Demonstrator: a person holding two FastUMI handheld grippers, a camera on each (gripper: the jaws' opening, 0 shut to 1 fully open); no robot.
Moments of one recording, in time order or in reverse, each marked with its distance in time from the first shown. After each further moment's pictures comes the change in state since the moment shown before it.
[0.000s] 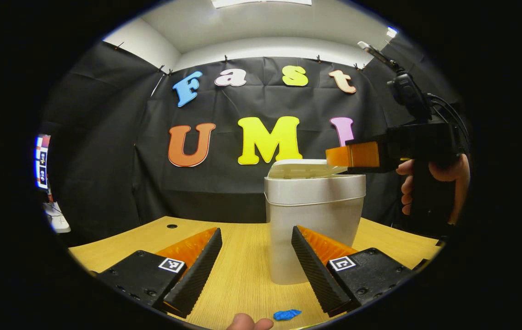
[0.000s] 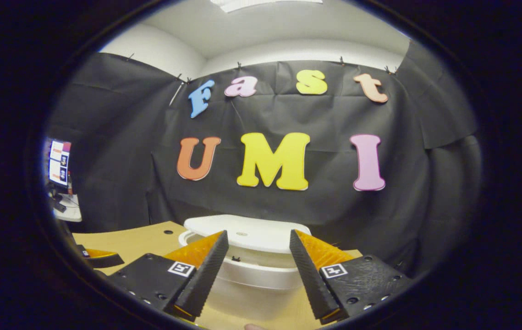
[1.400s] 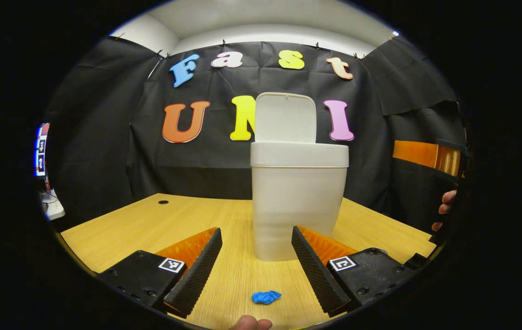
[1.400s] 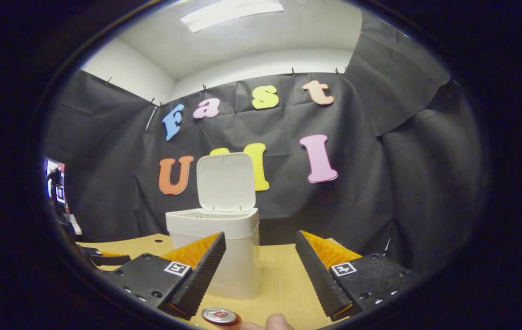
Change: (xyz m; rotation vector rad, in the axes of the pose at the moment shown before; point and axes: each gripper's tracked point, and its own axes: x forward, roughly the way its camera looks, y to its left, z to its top) left arm -0.025 -0.031 -0.063 -0.053 0.161 -0.029; right arm -0.125 -0.090 -0.073 0.148 -0.066 -0.130
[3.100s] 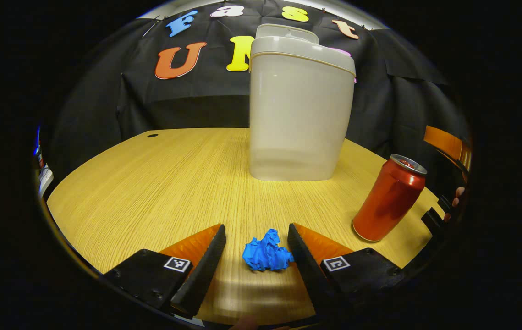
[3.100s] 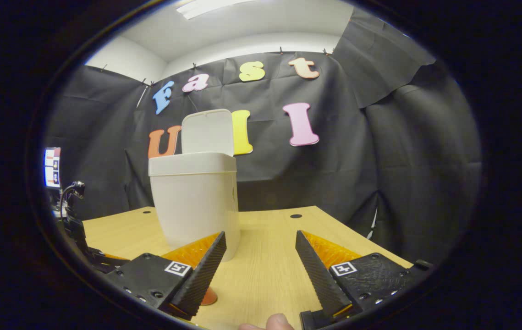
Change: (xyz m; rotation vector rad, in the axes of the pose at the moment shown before) left arm -0.016 0.005 -0.136 -0.016 0.365 -0.055; right arm -0.041 -0.048 -0.110 0.012 0.157 -0.056
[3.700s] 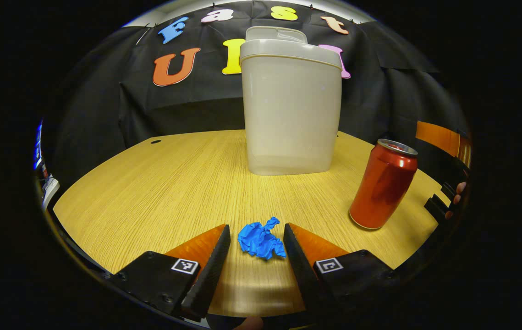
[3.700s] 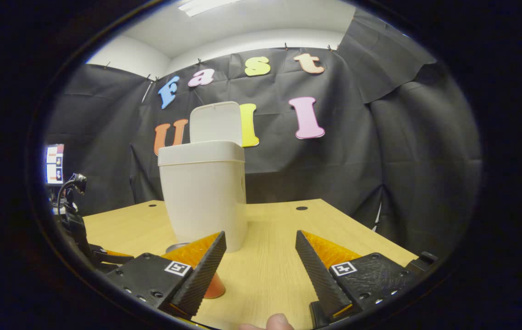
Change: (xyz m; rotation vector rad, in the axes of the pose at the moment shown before) left arm -0.015 -0.006 -0.010 0.055 -0.004 0.031; right arm -0.012 0.012 -0.014 -0.003 0.022 0.023
